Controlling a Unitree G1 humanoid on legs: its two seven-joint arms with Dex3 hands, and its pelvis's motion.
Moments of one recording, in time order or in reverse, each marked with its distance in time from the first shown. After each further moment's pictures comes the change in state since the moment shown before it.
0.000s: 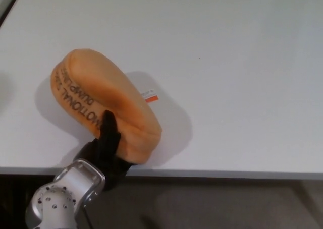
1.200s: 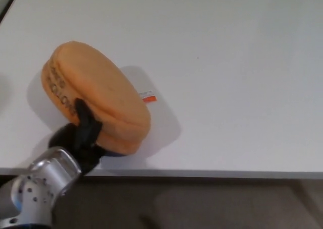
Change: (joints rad) left_arm 0.003 0.227 -0.143 -0.081 0.135 0.003 -0.120; right_arm -0.007 -0.001 -0.001 -0.005 0.023 0.014 0.014
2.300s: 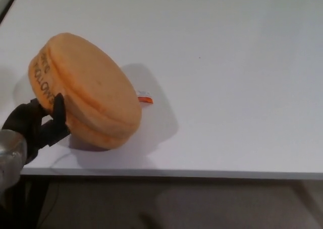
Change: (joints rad) left_arm 0.016 0.473 -0.316 -0.275 0.279 0.184 -0.199; right_arm -0.015 -0.001 -0.005 0.018 0.004 -0.016 0.024
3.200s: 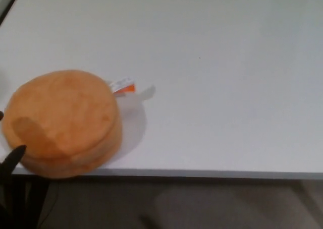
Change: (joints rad) left_arm 0.370 0.243 0.053 -0.188 0.355 -0.226 -0.022; right_arm 0.012 0.000 -0.004 -0.003 -0.002 -0.002 0.000
